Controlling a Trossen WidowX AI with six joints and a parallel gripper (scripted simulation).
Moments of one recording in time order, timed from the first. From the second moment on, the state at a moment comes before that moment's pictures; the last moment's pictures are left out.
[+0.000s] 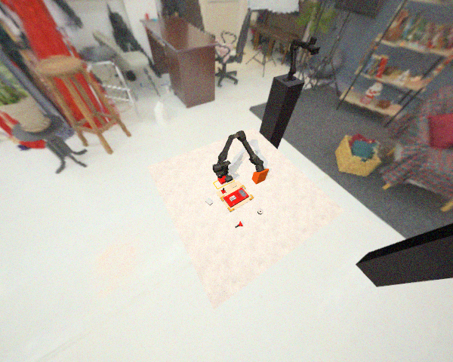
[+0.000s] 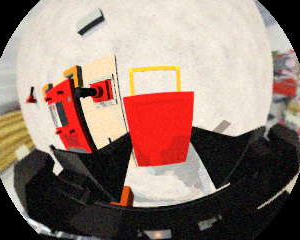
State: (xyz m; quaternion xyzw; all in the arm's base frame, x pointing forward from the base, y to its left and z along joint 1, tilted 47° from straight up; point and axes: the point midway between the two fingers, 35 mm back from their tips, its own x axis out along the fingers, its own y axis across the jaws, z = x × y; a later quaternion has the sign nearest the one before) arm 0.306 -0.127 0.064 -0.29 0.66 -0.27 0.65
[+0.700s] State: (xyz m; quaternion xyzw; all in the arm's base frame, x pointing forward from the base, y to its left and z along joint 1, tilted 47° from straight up) arm 0.303 -0.138 0.054 -0.29 0.66 -0.27 0.64
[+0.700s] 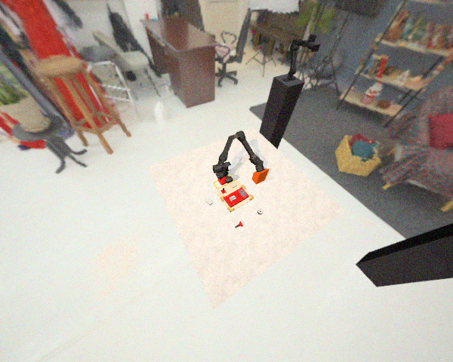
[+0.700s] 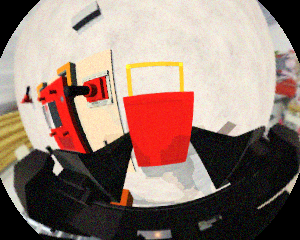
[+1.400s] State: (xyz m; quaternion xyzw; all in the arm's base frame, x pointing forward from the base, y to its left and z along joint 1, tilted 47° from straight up) arm 0.303 -0.145 0.048 -0.29 0.66 -0.27 0.64
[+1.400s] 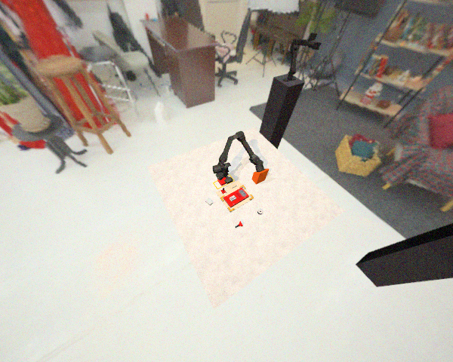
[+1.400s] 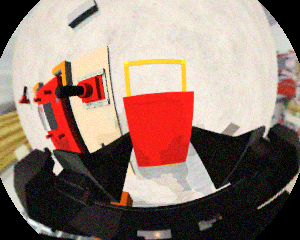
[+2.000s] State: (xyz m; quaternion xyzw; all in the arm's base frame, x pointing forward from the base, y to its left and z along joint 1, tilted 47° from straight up) arm 0.303 -0.152 0.042 -0.29 0.66 -0.27 0.64
